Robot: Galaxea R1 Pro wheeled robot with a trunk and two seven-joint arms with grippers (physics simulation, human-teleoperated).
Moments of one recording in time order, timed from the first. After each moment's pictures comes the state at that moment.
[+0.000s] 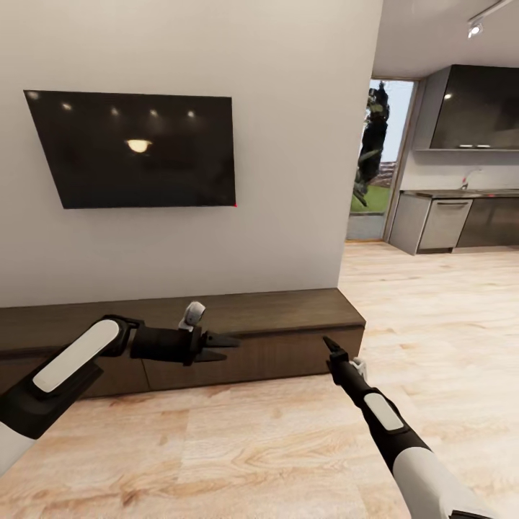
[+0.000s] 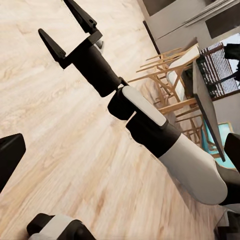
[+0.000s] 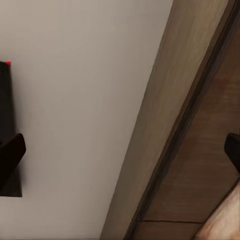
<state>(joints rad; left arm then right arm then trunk) -0.80 0.50 -0.63 -1.46 1.81 1.05 0.02 -0.67 -0.01 -0.17 -0.50 -1.12 0.23 0.42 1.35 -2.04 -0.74</state>
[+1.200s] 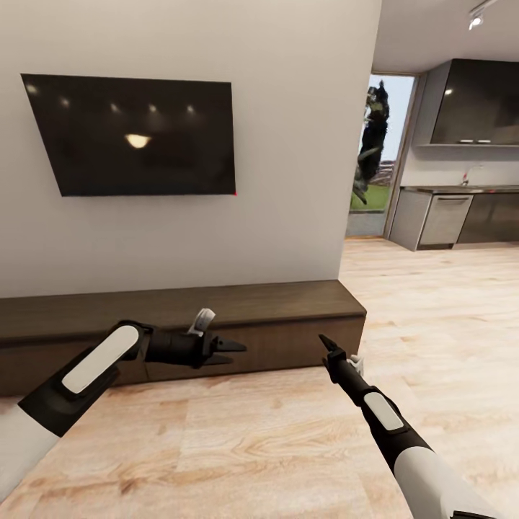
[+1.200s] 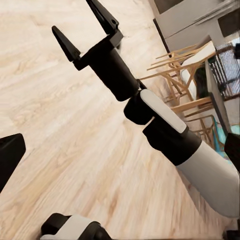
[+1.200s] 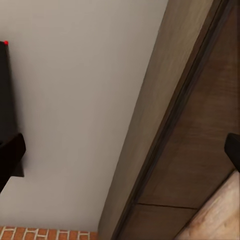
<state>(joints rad) -0.80 0.42 -0.63 -1.33 1.62 1.05 -0.10 -0.67 -0.01 -0.14 -0.50 -1.12 0.28 0.47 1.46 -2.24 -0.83</state>
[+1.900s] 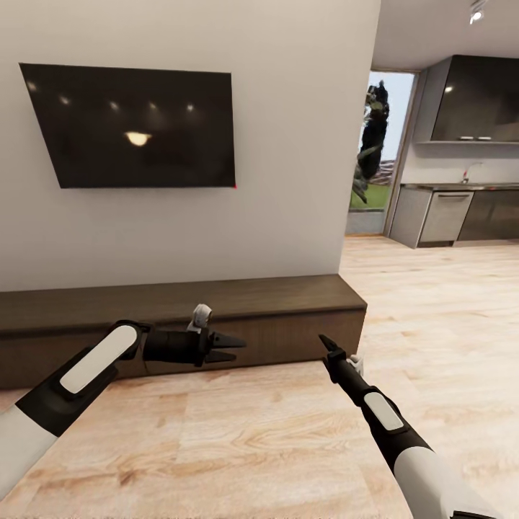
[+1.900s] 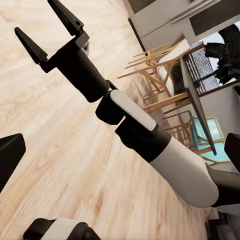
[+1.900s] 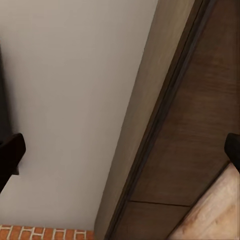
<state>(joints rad) -0.80 0.42 -0.63 -1.33 1.62 1.05 -0.23 -0.67 -0.01 -0.14 -0.50 -1.12 0.28 0.47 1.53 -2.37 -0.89</state>
